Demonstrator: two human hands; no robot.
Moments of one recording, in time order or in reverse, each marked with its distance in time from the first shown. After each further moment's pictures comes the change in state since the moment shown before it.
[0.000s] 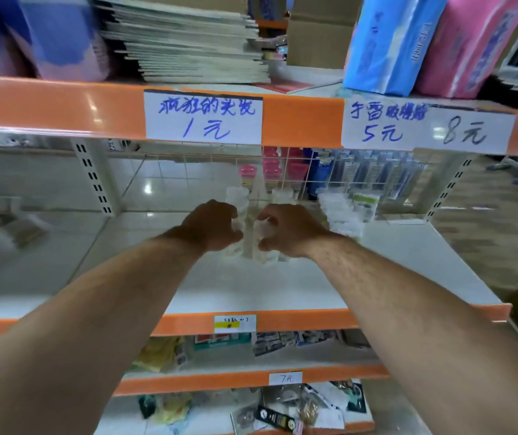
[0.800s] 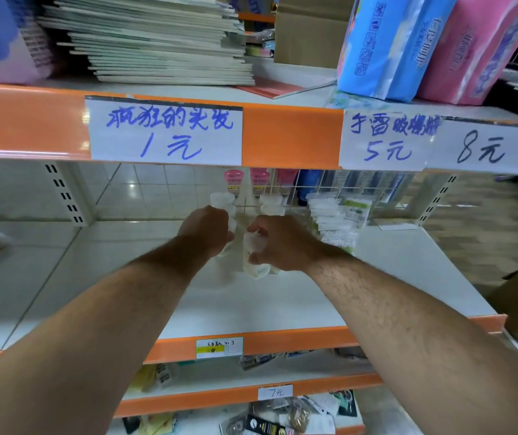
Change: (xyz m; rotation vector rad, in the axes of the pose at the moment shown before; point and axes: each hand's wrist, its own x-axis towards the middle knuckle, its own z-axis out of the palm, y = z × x) left_hand 0.047 0.005 0.031 0.080 0.070 -0.058; right_hand 0.017 0.018 0.003 -0.037 -0.006 -0.076
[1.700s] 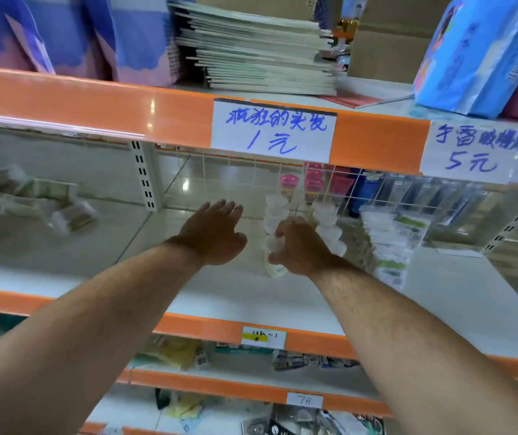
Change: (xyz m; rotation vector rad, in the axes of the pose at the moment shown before) left_hand -0.059 -0.074 -0.031 0.124 -0.033 0.071; right_hand 0.027 -0.032 0.050 -0.062 0.081 -0.010
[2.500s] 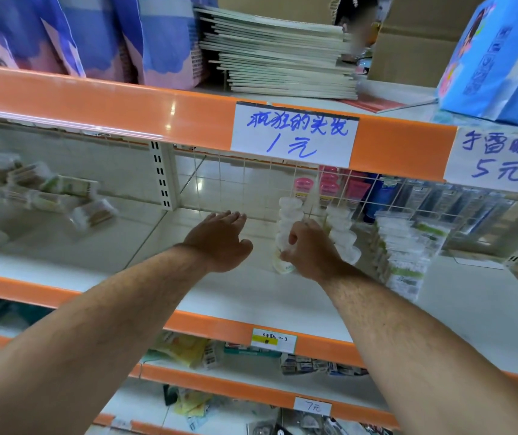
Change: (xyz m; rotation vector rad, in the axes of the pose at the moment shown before) left_hand -0.019 -0.009 0.004 -0.114 -0.045 -0.077; right_hand 0.009 0.007 0.016 -0.015 0.106 -0.043
